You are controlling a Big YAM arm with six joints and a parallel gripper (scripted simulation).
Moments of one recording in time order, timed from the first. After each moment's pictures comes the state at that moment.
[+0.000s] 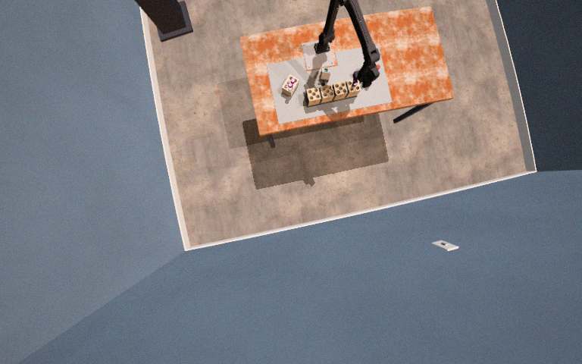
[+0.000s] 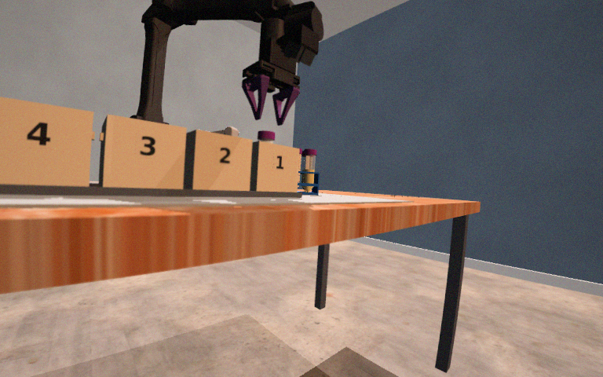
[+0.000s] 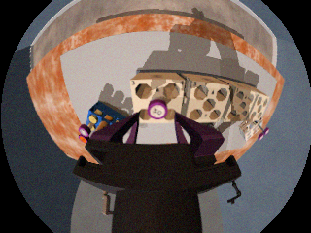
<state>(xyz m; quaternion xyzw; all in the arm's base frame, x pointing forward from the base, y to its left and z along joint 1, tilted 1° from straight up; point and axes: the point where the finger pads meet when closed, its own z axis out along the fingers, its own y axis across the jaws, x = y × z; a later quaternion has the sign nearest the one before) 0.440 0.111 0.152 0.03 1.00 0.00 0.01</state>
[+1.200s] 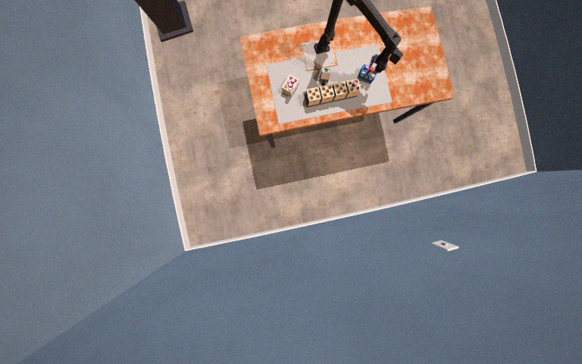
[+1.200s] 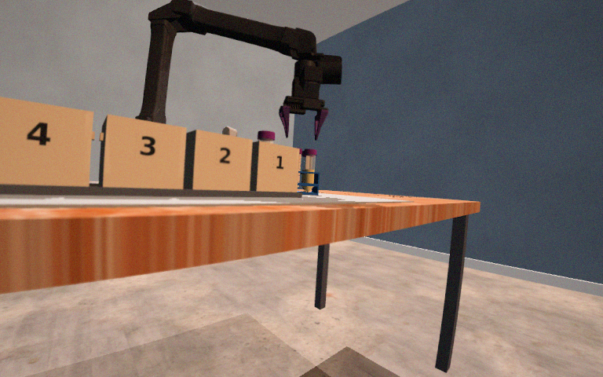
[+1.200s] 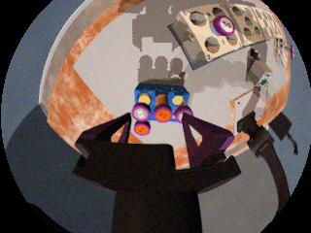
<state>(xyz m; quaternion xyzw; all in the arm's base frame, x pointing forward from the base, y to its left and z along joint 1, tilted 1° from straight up) 0.377 0.278 0.151 0.31 0.95 0.00 0.01</state>
